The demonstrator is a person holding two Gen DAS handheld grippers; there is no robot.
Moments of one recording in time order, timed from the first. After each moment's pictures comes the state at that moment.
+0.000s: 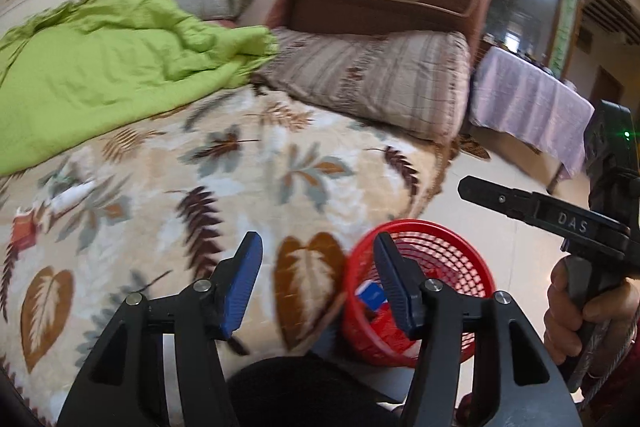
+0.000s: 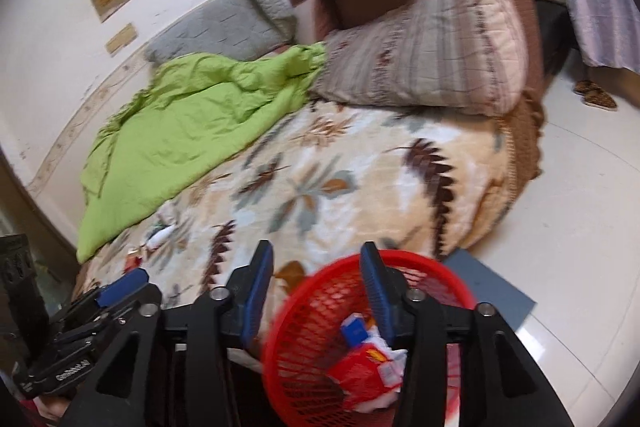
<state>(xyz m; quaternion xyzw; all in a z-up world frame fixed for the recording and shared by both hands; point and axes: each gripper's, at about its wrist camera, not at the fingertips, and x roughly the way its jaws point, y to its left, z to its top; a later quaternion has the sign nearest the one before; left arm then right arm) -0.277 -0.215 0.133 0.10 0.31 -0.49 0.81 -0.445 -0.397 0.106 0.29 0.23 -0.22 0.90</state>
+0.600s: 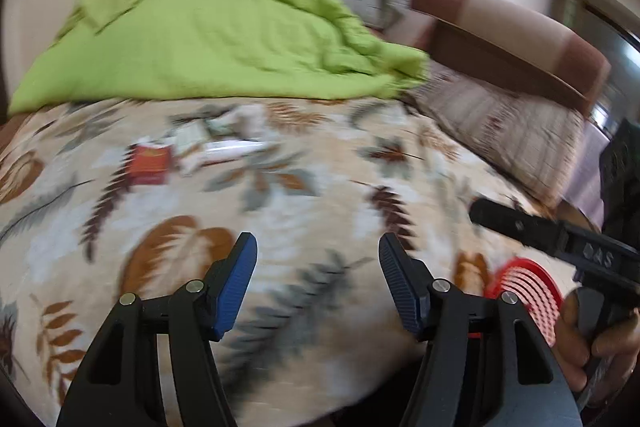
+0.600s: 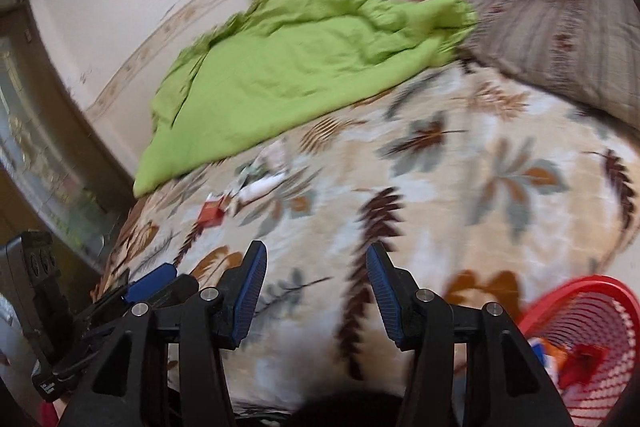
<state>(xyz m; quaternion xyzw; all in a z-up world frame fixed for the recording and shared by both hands) -0.160 -0.065 0.119 0.01 0.35 -0.32 0.88 -0.262 -0.282 0.107 0.25 0.29 -0.05 0.92</state>
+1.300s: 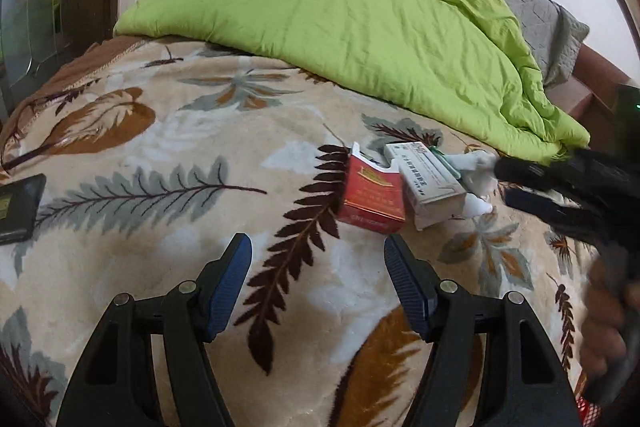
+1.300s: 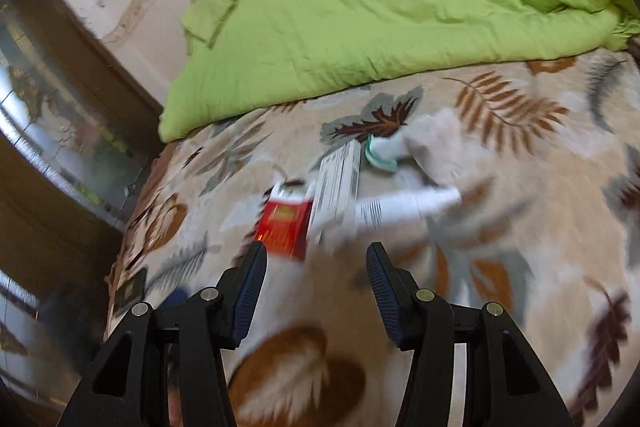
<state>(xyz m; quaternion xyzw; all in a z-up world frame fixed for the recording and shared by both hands) 0.008 0.048 0.060 -0.08 0.38 -0.12 0.91 0.028 -0.190 0.072 0.23 0.41 0.09 0.88</state>
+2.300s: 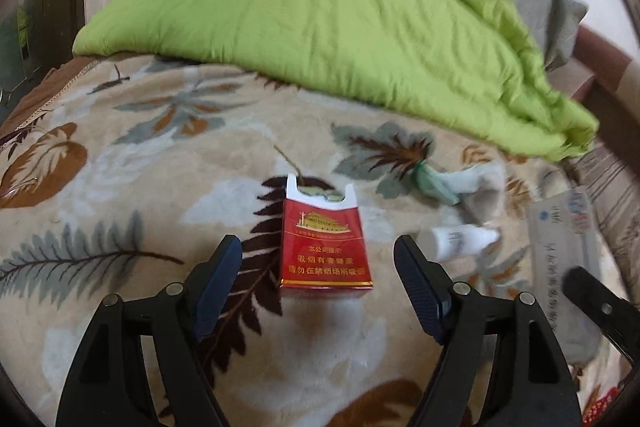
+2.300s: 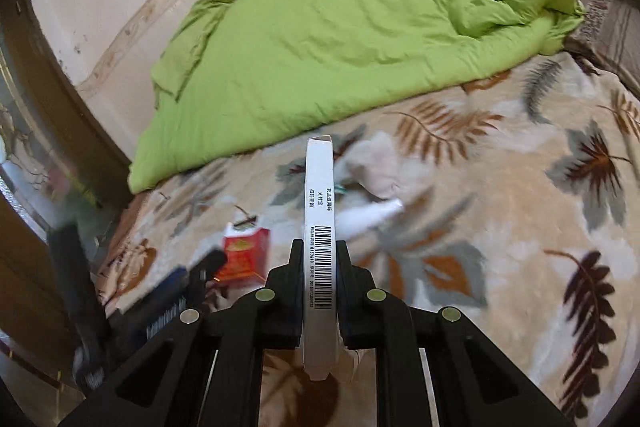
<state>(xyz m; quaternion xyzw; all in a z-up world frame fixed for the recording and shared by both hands) 0.072 -0.016 0.049 -0.04 0.40 -0.14 0.91 -0.031 -0.201 0.067 0.24 0.32 -0.02 0.92</state>
